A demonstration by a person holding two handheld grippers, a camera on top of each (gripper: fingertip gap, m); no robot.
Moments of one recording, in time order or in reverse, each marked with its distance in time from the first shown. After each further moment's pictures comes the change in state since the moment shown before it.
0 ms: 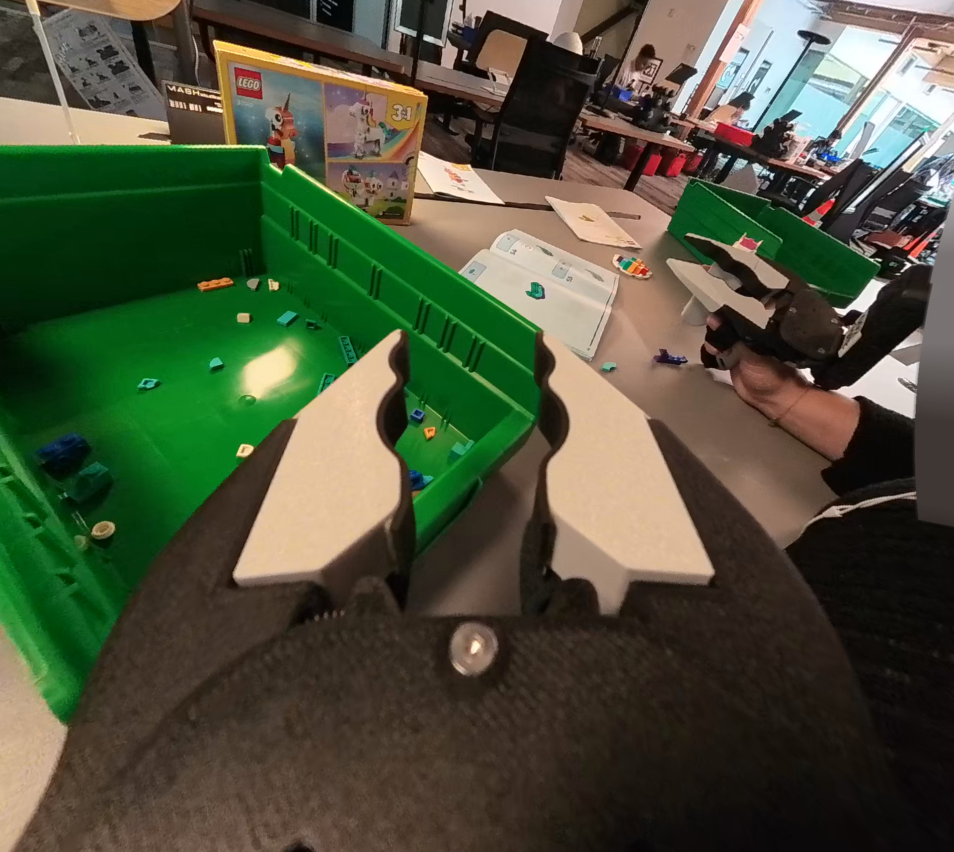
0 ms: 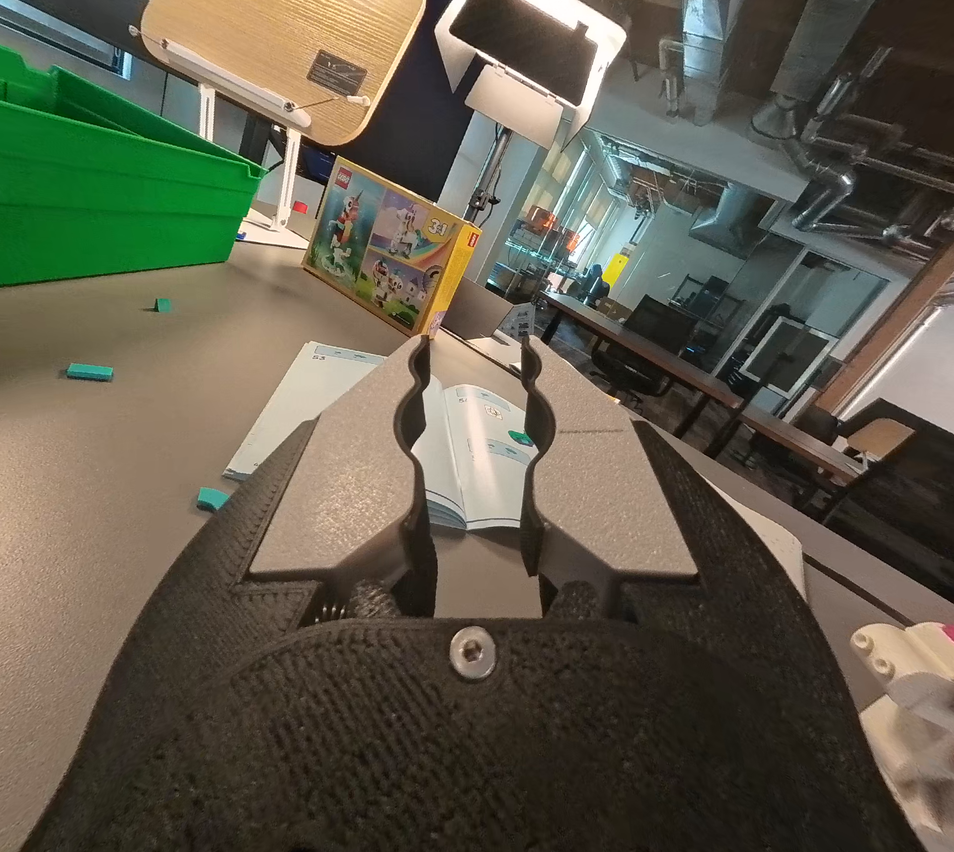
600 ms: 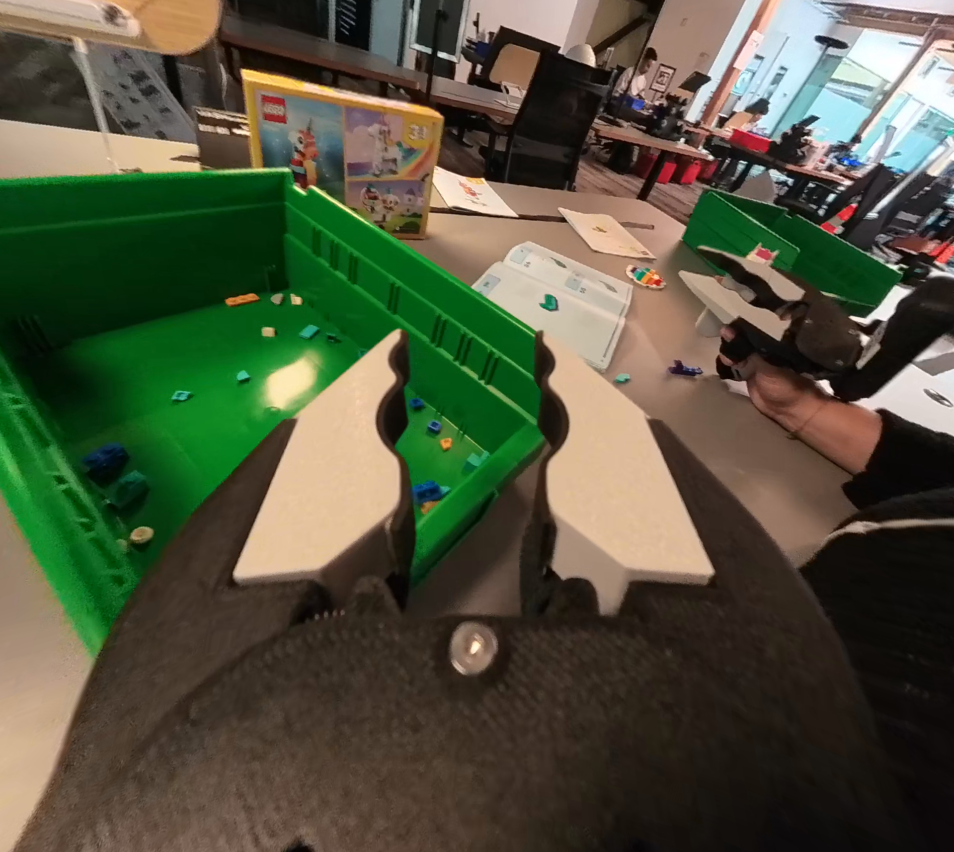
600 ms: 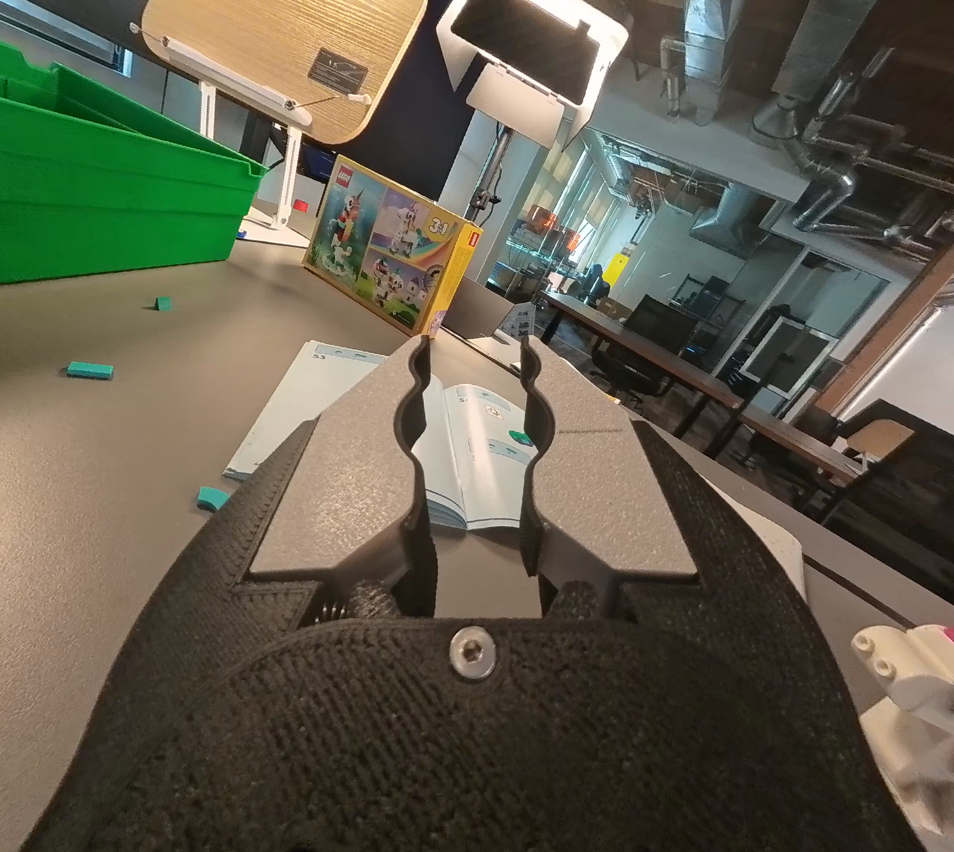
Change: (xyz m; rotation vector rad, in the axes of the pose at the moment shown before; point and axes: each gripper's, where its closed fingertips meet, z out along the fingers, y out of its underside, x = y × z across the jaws) left arm -0.007 -0.010 -0.003 0.022 -0.031 0.019; right arm 0.000 0.000 0.000 -0.002 -0.002 -0.003
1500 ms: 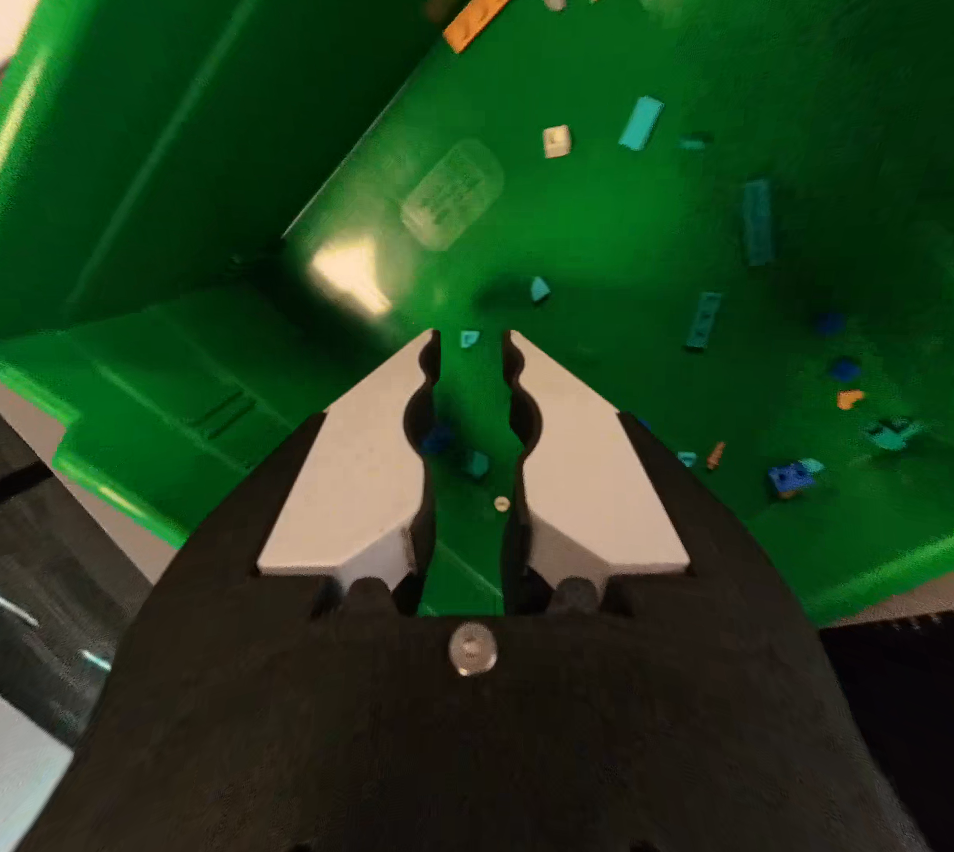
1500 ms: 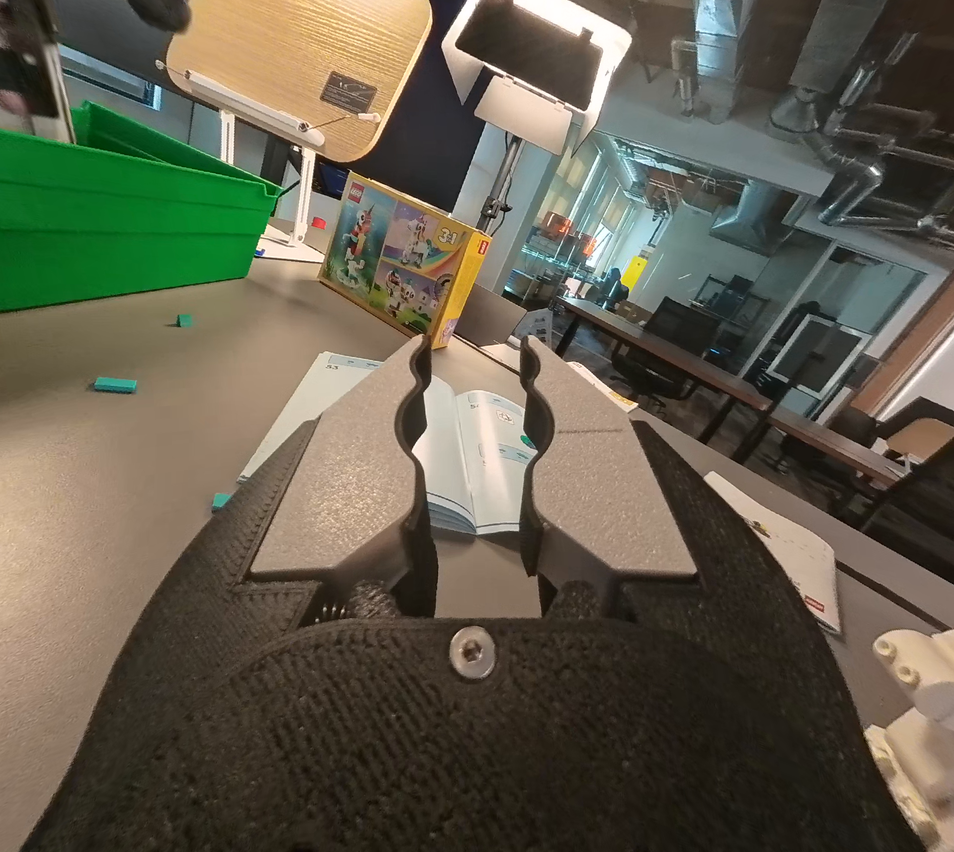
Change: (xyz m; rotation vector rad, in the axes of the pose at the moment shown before) left arm -0.182 0.064 0.076 -1.236 -0.322 0.142; right arm 0.000 -0.003 -0.001 0.022 -0.028 0.050
